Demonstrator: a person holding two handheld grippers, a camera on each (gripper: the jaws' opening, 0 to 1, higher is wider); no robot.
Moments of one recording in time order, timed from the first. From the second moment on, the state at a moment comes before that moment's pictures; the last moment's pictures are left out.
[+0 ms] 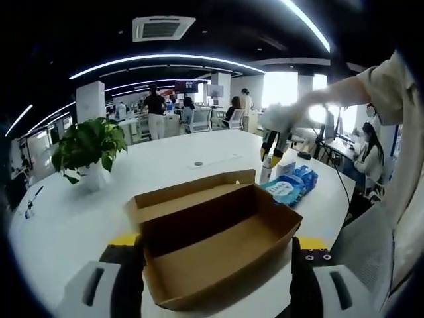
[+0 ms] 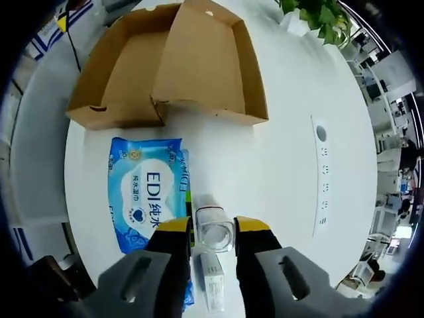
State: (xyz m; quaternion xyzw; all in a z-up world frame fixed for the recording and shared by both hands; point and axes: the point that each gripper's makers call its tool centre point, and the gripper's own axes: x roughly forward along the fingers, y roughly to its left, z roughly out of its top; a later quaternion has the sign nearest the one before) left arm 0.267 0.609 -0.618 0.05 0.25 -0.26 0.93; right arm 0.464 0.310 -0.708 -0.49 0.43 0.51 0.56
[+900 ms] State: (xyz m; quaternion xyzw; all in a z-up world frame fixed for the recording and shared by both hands) left arm 0.273 0.674 -0.667 0.04 0.33 -0.14 0.93; right arm 0.476 0.344 -0.671 -0.46 0.37 0.50 0.64
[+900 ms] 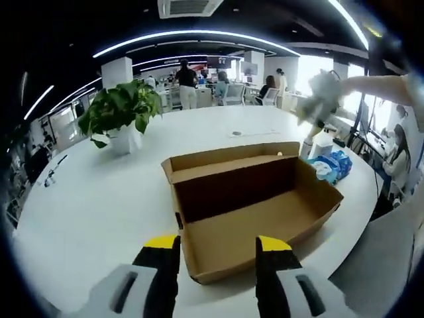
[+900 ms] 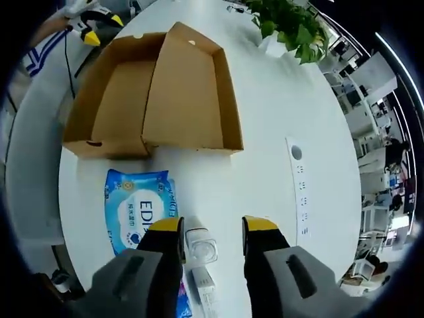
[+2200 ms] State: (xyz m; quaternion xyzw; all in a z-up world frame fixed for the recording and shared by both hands) left arm 0.271 0.706 -0.710 0.01 0.44 -0.05 0.89; right arm 0.520 0.427 -0.706 -0.25 0.39 0.41 0.78
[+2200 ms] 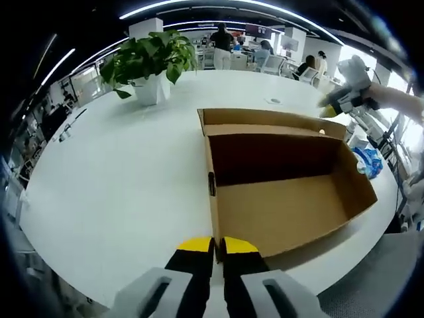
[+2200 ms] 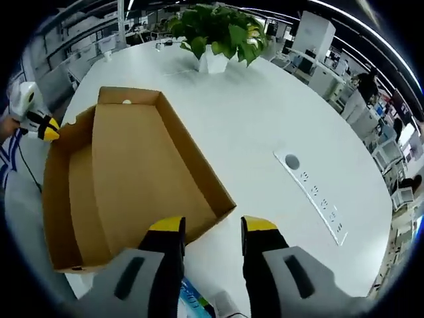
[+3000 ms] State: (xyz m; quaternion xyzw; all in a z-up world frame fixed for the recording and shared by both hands) left arm 0.271 0.707 -0.712 0.00 0.45 -0.05 0.89; right arm 0.511 0.430 -0.748 -0.12 0.49 0.31 0.81
